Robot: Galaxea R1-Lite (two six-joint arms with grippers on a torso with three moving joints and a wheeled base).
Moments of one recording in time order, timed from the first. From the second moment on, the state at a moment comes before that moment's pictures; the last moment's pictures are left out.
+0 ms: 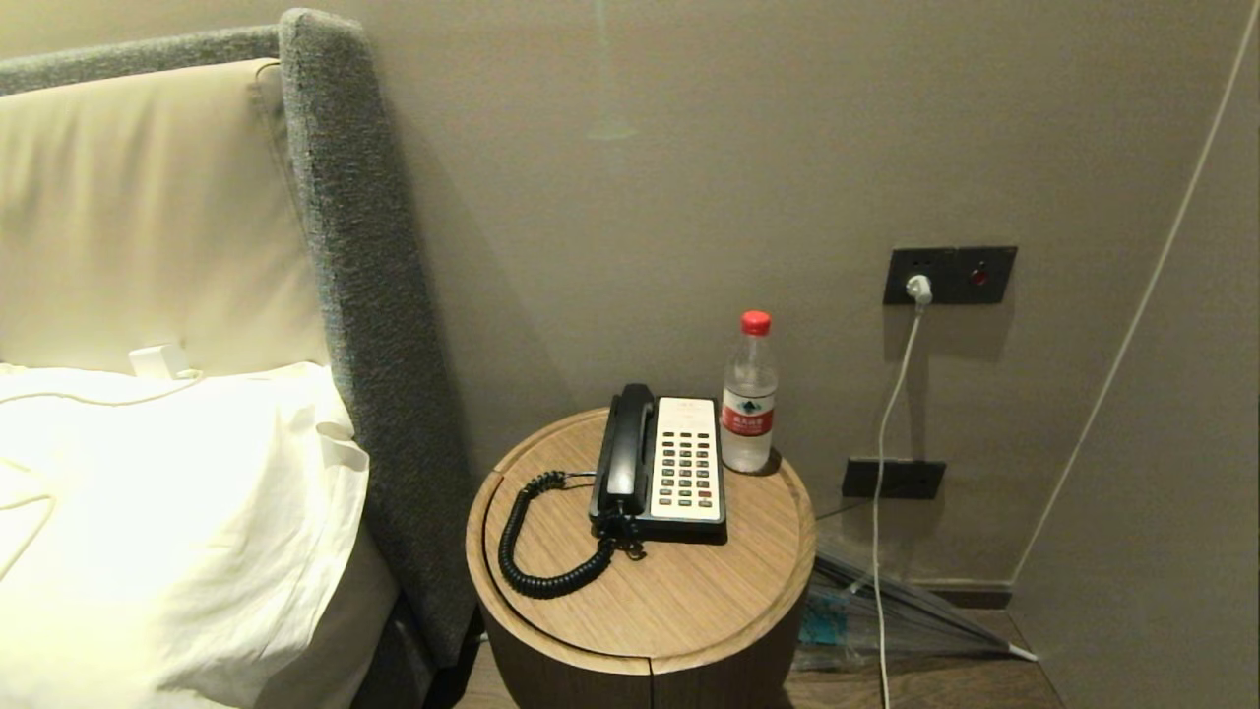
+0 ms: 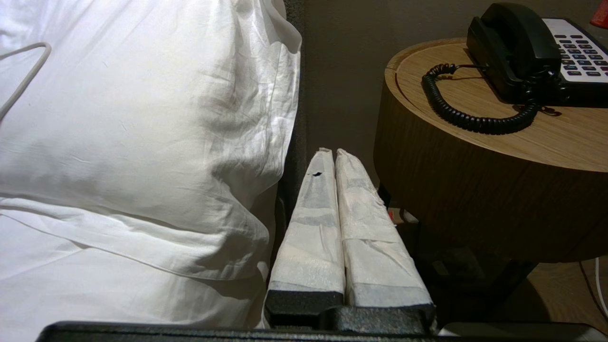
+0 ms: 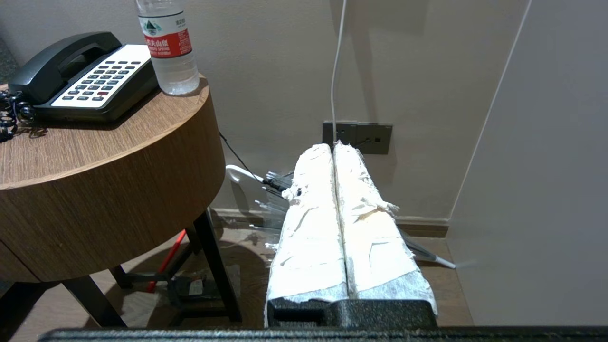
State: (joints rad) left arm -0.01 0.00 -0.05 0.12 0.00 0.02; right arm 0.00 0.02 0.00 -0.01 0.00 -0.03
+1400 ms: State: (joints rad) left arm -0.01 0.00 -0.05 0.12 0.00 0.02; right arm 0.00 0.02 0.00 -0.01 0.00 -0.03
